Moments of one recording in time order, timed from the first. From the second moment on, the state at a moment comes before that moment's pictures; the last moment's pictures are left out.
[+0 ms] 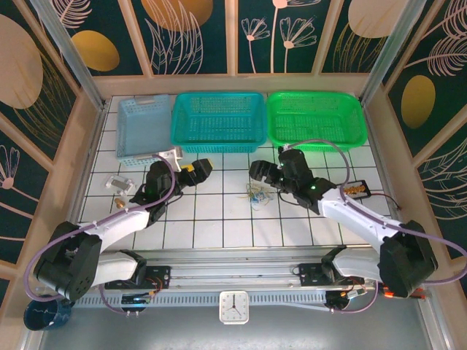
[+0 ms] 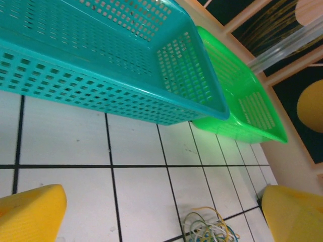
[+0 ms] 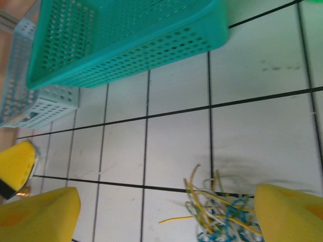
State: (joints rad) left arm -0.47 1.25 0.46 0.47 0.18 -0.78; right arm 0.63 1.19 0.73 -0.18 -0.02 0.76
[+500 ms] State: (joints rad) left arm -0.65 1.34 0.45 0.55 0.21 -0.89; right arm 0.63 1.24 0.72 -0.28 -0.01 0.64
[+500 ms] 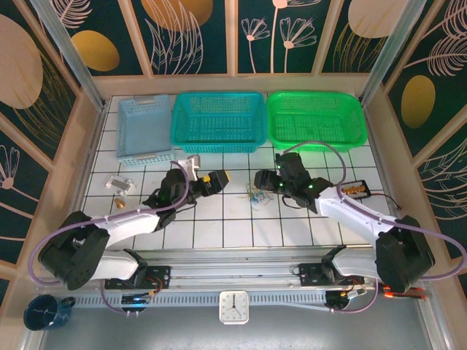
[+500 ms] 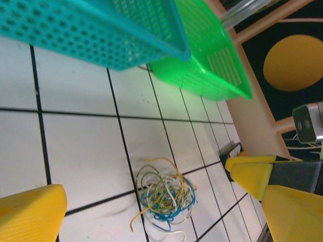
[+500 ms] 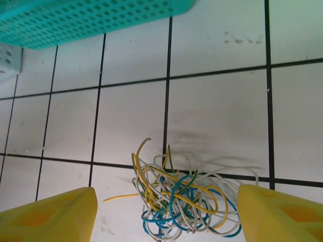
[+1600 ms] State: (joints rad) left arm -0.61 1.15 0.32 0.58 -0.02 -1.06; right arm 0.85 1.46 0.90 -0.29 0.00 0.54
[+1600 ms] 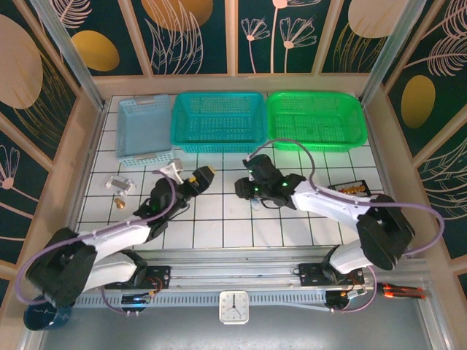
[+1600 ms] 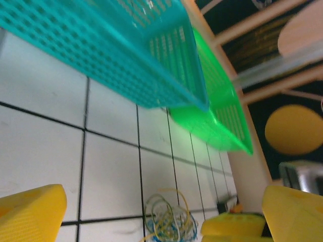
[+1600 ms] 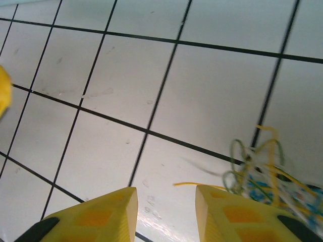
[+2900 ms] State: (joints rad) left arm -0.56 0.96 0.28 0.44 -0.11 -1.07; right arm 0.95 1.85 1.15 -0.50 0.25 0.44
